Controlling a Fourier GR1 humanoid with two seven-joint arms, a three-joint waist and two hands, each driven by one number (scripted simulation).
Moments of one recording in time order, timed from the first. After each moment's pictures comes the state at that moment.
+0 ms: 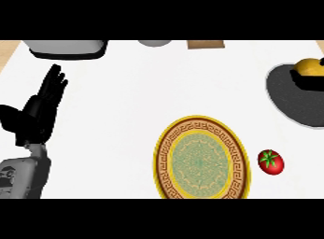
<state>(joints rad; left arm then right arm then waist) -0.24 0.18 0.11 -1.50 0.00 0.04 0.10 -0.55 -0.40 -0.36 -1.17 0.89 -0.17 0.18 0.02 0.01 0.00</state>
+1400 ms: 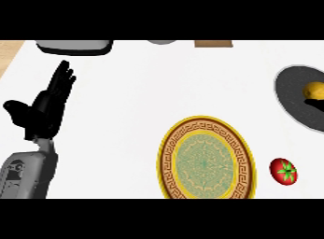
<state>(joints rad) -0.28 0.16 0.09 -1.46 -0.01 0.03 0.08 -0.75 -0.61 -0.69 -0.26 0.64 -0.19 -0.42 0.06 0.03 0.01</state>
